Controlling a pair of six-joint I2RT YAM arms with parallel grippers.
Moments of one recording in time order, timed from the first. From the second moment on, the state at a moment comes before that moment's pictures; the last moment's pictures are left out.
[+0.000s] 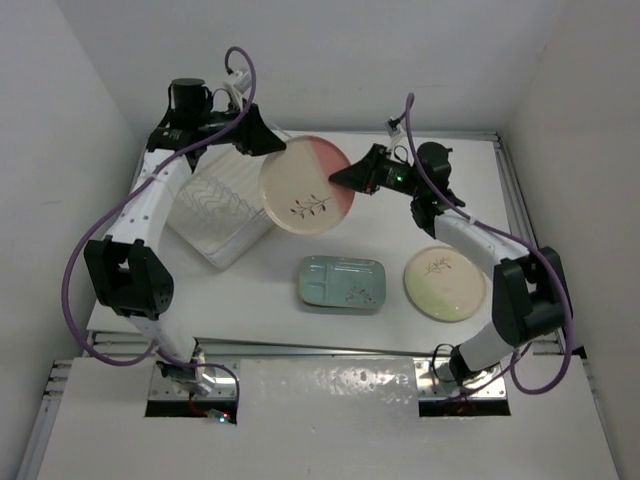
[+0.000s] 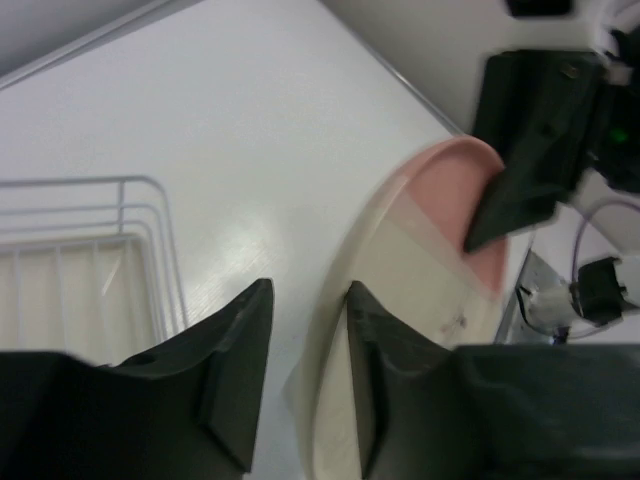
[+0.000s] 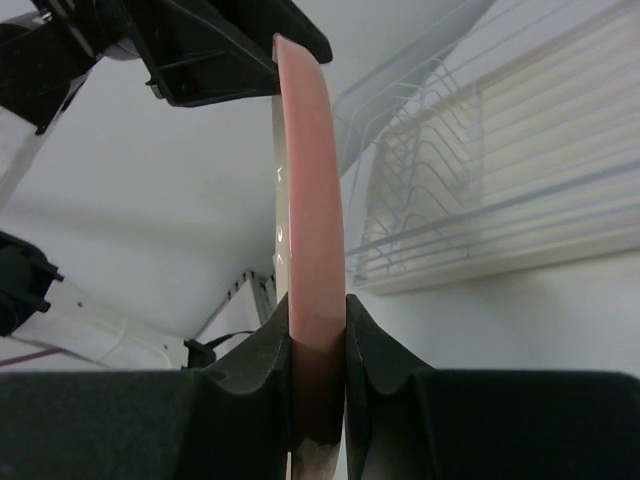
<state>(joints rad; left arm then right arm) -0.10 1.71 1.72 -0.45 0.97 -0.08 0.32 1.61 1.06 0.60 -0.83 0.79</state>
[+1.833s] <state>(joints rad) 0.14 1.66 1.69 -0.63 0.57 0.03 -0.18 0.26 0.21 -0.52 0.20 1.12</state>
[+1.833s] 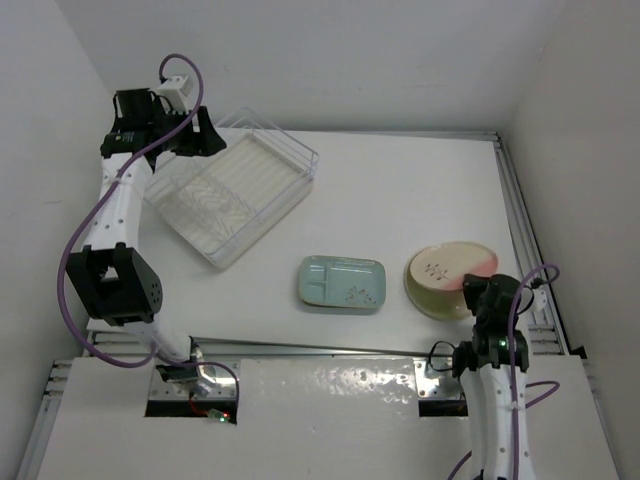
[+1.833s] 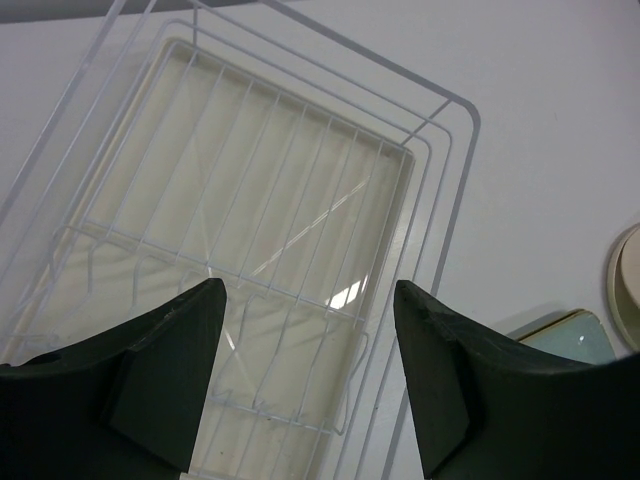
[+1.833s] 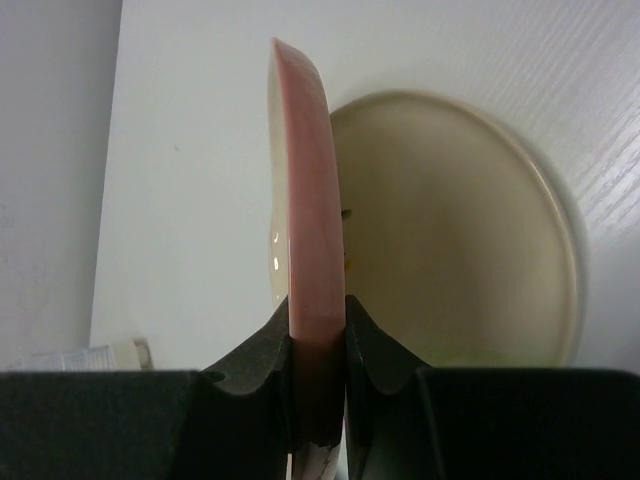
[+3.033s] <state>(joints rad) 0.14 1.66 1.69 -0.63 0.61 0.03 -0.17 0.46 0.20 -0.73 0.33 1.14</state>
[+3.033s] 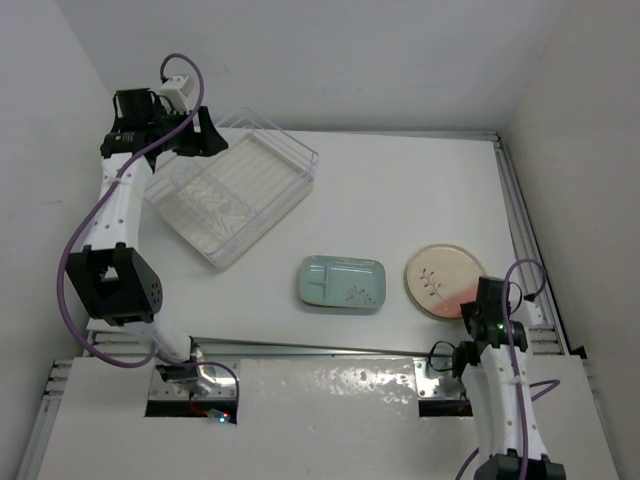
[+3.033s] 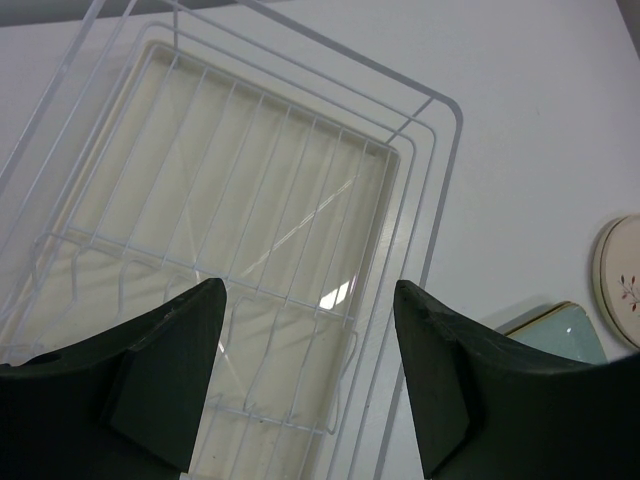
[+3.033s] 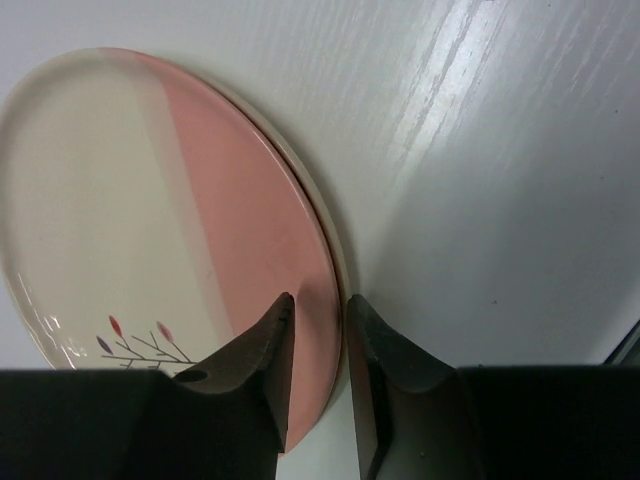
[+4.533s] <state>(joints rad) 0.14 1.42 1.49 -0.81 0.09 0.25 -0.17 0.34 0.71 -0.48 0.75 0.00</state>
